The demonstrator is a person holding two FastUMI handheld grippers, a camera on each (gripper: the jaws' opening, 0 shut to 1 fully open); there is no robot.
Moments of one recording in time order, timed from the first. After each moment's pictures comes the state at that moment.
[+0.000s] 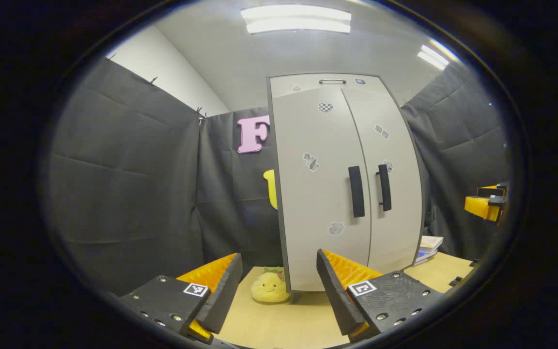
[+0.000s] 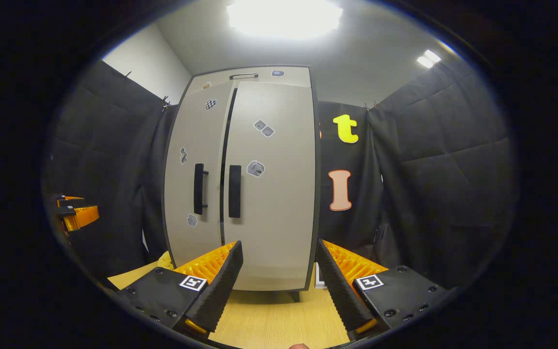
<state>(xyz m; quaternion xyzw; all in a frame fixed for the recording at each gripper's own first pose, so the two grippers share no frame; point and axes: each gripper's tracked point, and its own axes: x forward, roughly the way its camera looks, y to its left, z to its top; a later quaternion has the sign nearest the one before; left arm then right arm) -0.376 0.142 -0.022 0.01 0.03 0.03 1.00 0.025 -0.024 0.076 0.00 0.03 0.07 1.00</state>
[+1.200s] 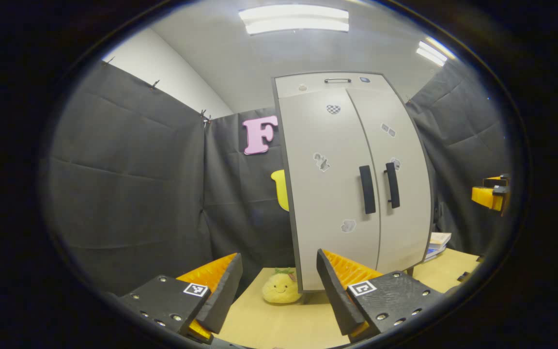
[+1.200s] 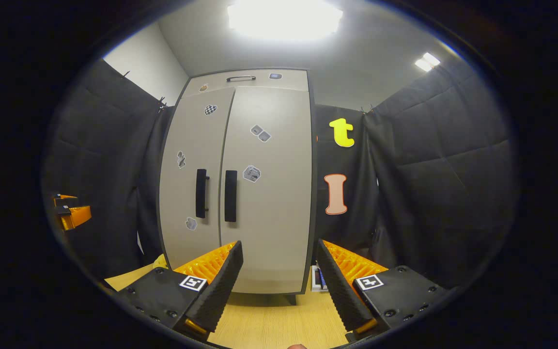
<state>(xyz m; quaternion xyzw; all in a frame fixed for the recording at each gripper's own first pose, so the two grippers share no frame) -0.381 0.161 -0.023 0.02 0.03 0.04 1.00 0.032 -0.019 0.084 0.00 0.02 0.05 1.00</state>
